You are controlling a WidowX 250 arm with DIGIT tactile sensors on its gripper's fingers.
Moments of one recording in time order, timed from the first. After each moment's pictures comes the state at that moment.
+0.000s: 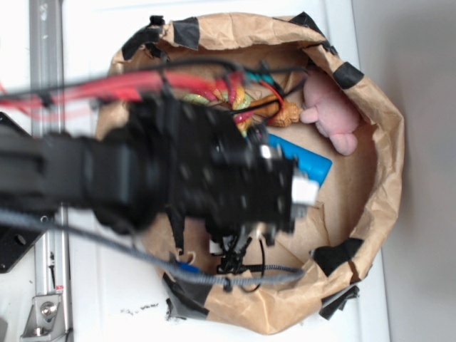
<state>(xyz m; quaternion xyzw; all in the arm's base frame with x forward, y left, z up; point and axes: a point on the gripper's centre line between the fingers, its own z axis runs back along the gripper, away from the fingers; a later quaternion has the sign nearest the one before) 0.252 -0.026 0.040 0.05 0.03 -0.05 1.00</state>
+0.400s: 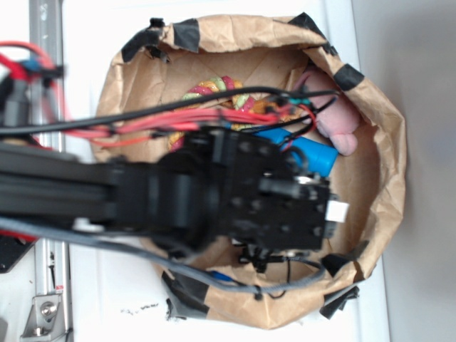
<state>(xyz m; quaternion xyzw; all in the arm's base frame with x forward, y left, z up) 0.271 -0.028 0.033 0.06 0.04 -0.02 1.00</state>
